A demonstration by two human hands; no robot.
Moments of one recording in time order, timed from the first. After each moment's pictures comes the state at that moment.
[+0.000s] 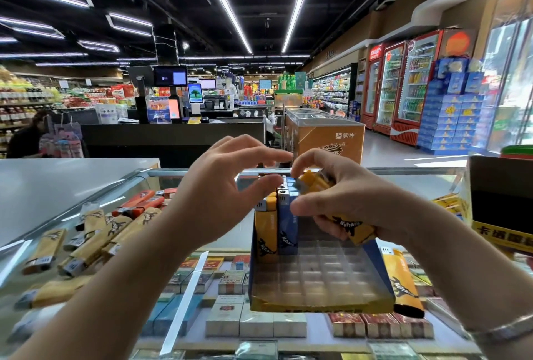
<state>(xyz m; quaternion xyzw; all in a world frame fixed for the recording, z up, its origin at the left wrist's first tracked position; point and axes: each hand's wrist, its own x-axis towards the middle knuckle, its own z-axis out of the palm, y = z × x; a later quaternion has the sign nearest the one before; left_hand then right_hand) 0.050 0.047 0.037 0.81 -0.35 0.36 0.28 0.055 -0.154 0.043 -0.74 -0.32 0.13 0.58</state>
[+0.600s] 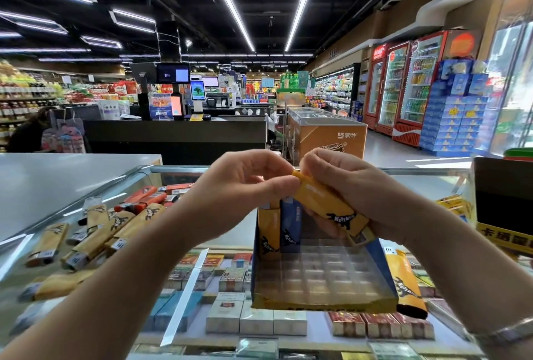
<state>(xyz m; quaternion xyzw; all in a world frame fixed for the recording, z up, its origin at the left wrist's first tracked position) 0.046 0.041 0.038 0.78 -0.35 0.10 0.50 0.058 -0.153 0.038 -0.70 -0.32 0.12 0.63</state>
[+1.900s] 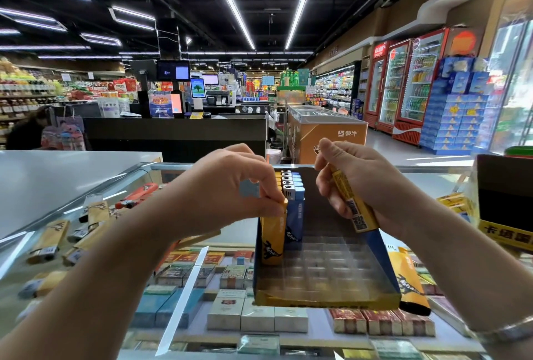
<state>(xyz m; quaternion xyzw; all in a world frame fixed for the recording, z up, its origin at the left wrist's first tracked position) 0.042 0.058 0.049 0.87 -0.38 0.19 0.26 0.059 -0.148 0.040 -0.73 -0.21 -0.03 0.65</state>
